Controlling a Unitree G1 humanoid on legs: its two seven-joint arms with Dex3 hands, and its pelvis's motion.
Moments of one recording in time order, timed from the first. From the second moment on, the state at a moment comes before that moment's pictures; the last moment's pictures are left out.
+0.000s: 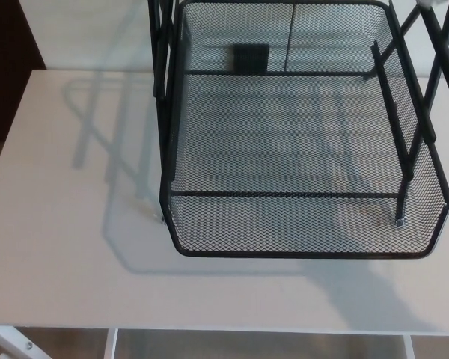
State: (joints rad) left_arm 0.14 0.68 0.30 1.00 -0.13 0.08 -0.24; right_arm -0.65 -0.96 0.03 -0.13 -0.46 -0.09 0.11
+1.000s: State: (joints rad) left_arm 0.15 0.68 0.29 0.99 -0.13 0.08 -0.24; right_arm -0.75 -0.79 0.47 -0.03 -0.46 -0.12 0.52
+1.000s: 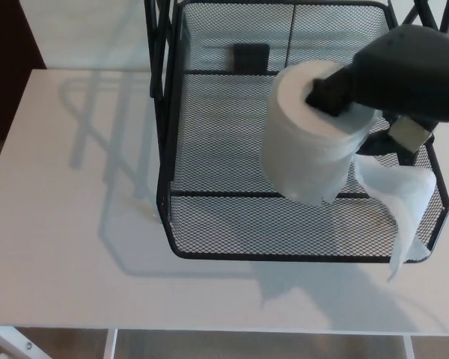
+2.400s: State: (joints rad) left_arm 0.17 0.68 0.28 0.98 -0.12 0.08 -0.24; right_arm -1.15 -0.79 0.54 0.00 -0.44 0.14 1.11
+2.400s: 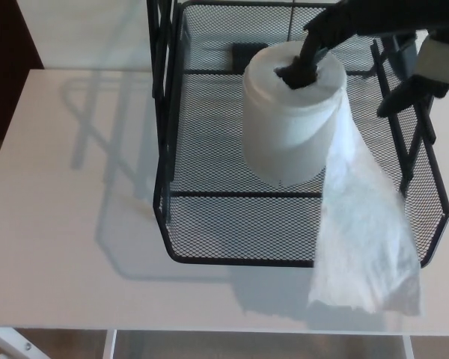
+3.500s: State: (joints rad) left_arm 0.17 0.68 0.28 0.96 -0.12 0.08 -0.25; right_arm -0.88 -1.10 -0.20 0.14 -0.27 0.30 1.28
